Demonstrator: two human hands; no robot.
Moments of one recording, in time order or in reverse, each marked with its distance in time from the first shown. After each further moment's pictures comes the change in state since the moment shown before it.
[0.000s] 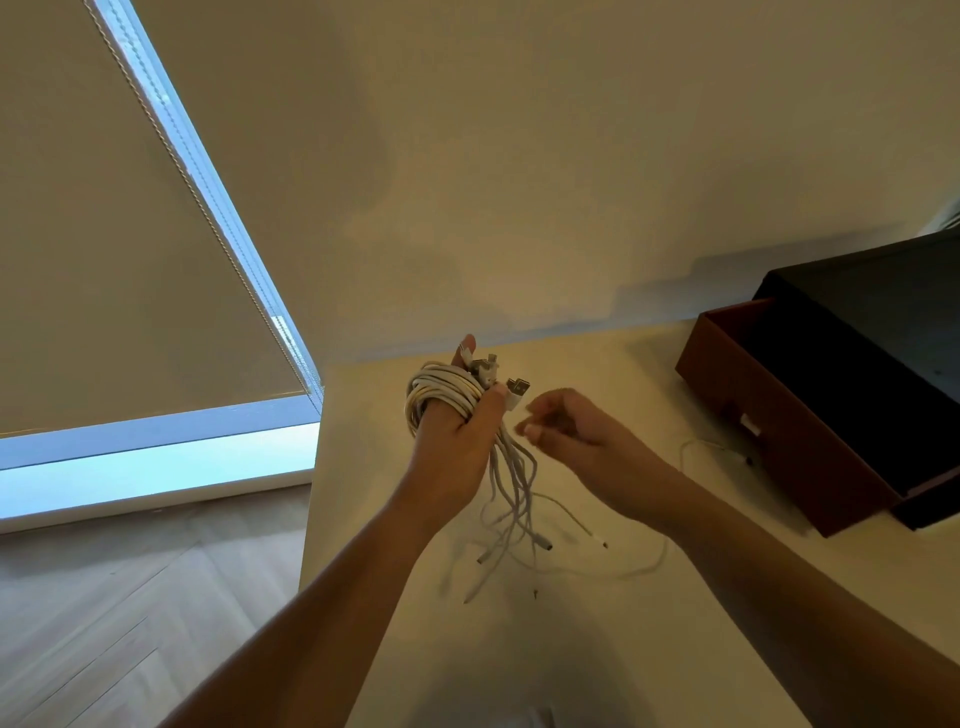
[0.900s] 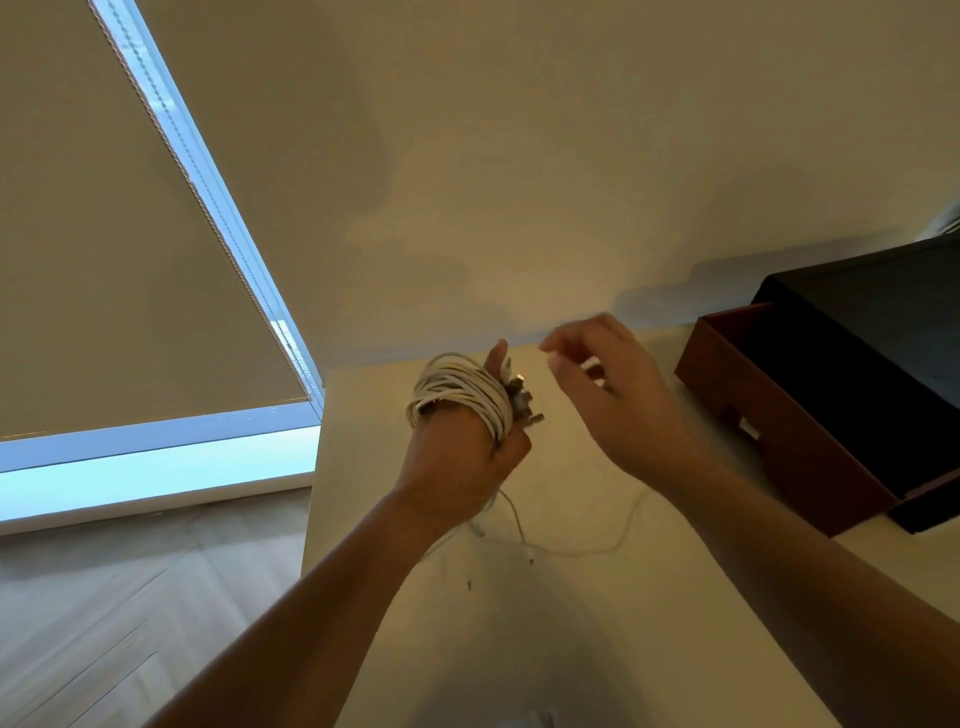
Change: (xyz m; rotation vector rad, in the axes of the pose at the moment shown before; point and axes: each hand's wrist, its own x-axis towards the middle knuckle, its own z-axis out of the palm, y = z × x) left_hand 0.000 -0.004 -0.009 0.588 -0.248 0.287; right_hand 0.009 -0.036 -0.018 -0.192 0.405 -0.358
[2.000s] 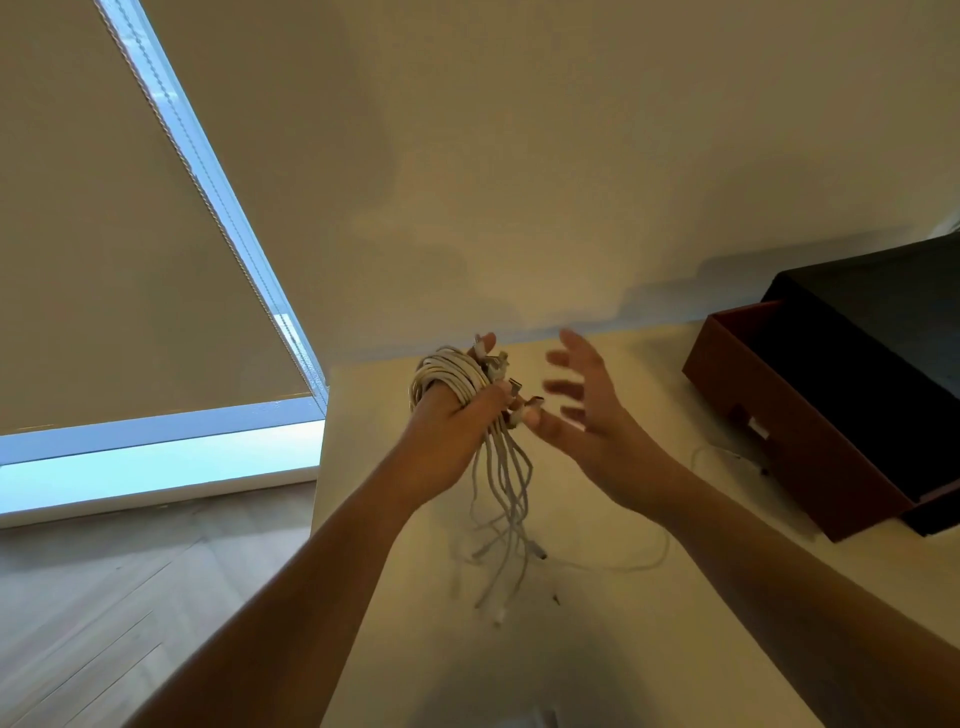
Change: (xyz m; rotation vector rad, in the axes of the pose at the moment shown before) left_hand 0.010 0.011 -0.020 -0.600 0.057 -0.279; right_hand -0.020 0.018 0.021 0.297 -0.283 0.245
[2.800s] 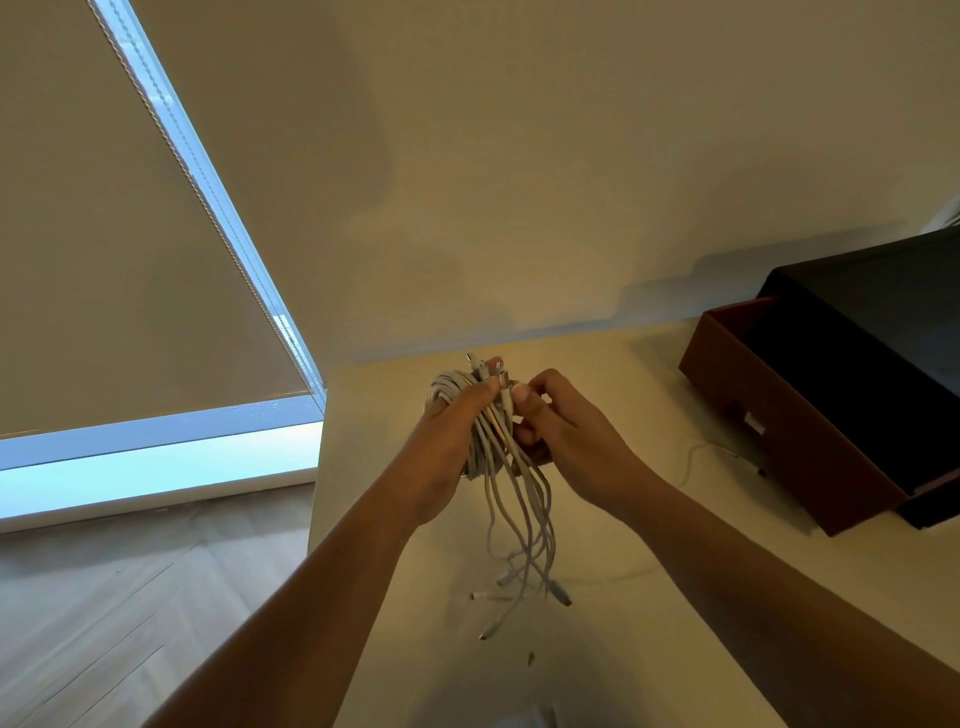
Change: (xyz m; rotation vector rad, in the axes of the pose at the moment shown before) left_hand -0.013 0.004 0.009 -0.354 -0.018 -0.251; right_hand 0.005 -0.008 0.021 0.196 0.009 0.124
